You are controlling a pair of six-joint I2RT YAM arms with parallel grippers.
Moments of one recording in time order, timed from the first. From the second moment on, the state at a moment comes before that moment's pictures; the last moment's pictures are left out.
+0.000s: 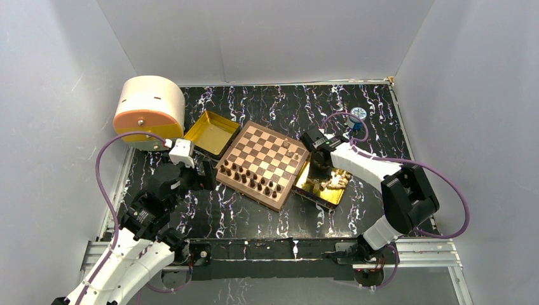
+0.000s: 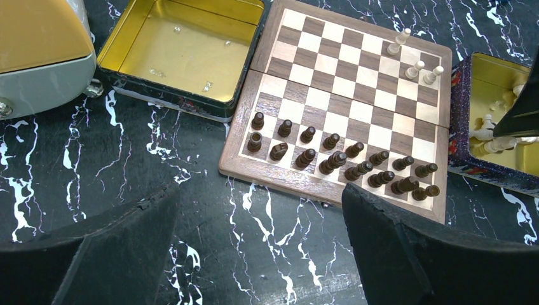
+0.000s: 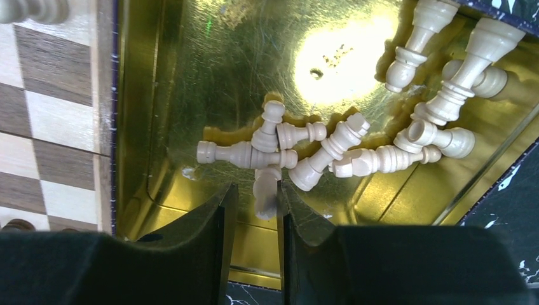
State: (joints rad) left arm -0.55 0.51 0.68 -0.57 -0.25 -0.22; right arm 0.62 1.55 1.02 -0.79 0.22 0.76
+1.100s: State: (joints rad) left arm -0.55 0.51 0.68 -0.57 -0.25 -0.22; right arm 0.62 1.54 0.99 -0.83 0.20 0.75
